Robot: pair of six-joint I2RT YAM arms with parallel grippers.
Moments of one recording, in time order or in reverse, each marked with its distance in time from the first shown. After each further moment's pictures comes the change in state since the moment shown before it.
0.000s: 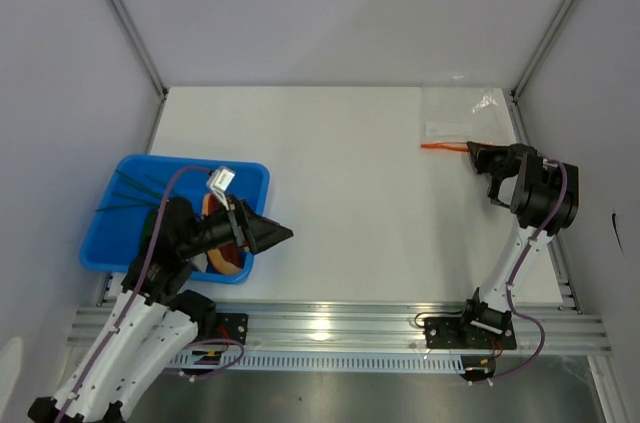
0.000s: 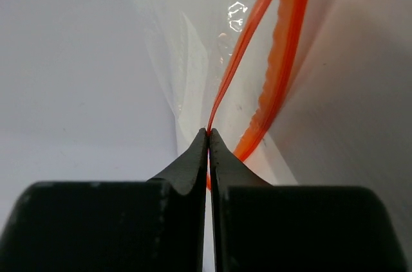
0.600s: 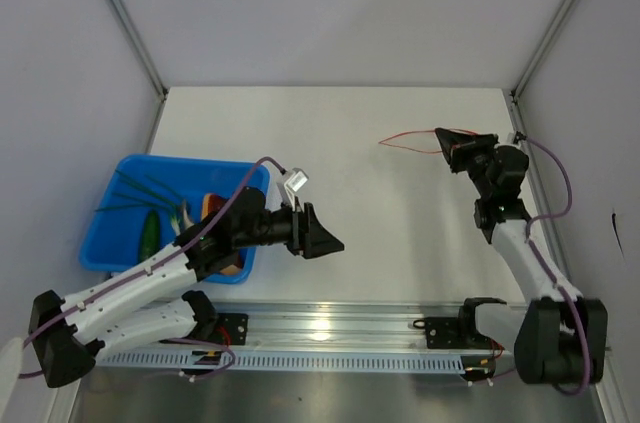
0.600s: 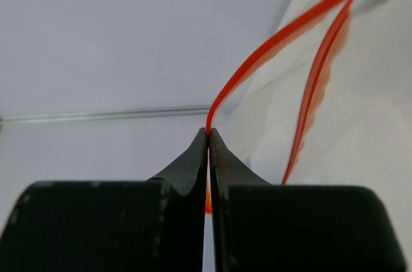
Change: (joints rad) left arm -0.478 0.385 0.105 0.177 -0.269 -0.021; right arm 0.313 -0.959 -0.315 -0.420 0.108 0.090
